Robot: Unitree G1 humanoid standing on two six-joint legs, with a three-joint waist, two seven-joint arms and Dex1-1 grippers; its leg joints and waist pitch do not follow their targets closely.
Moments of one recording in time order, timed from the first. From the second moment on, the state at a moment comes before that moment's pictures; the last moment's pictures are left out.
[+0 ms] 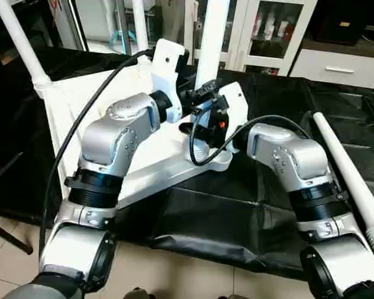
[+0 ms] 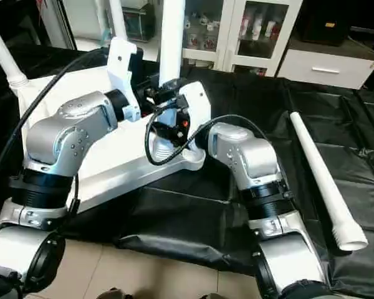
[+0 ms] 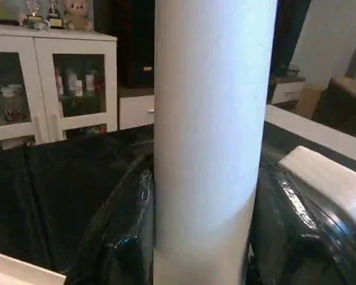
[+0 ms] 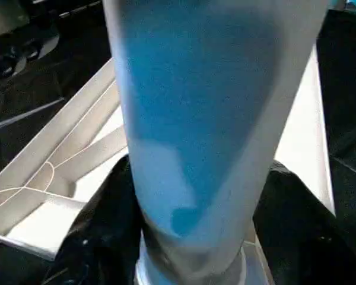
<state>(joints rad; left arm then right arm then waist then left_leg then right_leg) -0.83 0.17 -0.05 0.16 -0.37 0.63 -0.49 -0.75 -0.18 0.11 0.26 0.34 0.76 0.58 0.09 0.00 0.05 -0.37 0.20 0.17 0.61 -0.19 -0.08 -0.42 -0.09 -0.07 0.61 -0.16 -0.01</state>
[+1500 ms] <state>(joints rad) -0.55 0.30 -0.24 0.14 -0.30 0.66 -0.64 -0.50 -0.44 -0.09 0.04 0.40 0.69 0.67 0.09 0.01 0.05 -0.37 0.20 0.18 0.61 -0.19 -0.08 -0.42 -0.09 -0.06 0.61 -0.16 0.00</state>
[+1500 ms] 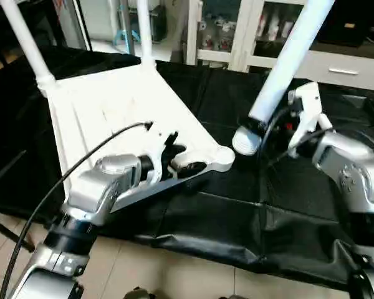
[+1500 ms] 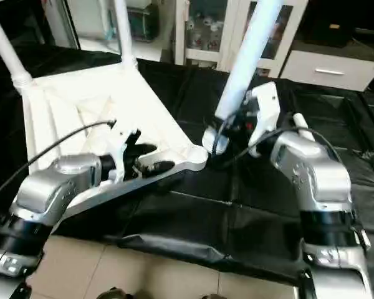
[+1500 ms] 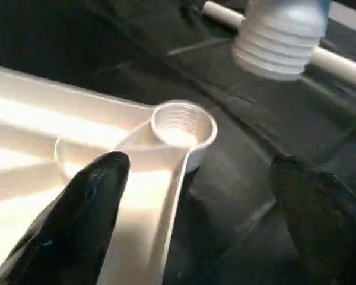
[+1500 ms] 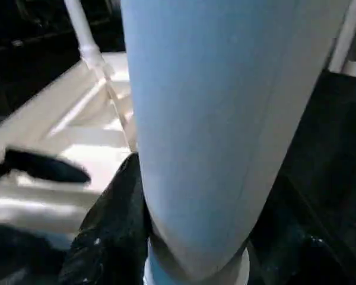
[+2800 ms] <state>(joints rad) -0.68 0.25 -0.35 0.49 -0.10 0.61 -0.72 -0.43 -0.45 -0.06 -0.07 0.39 0.72 0.64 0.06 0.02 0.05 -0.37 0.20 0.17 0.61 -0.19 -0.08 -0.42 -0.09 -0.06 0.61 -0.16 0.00</state>
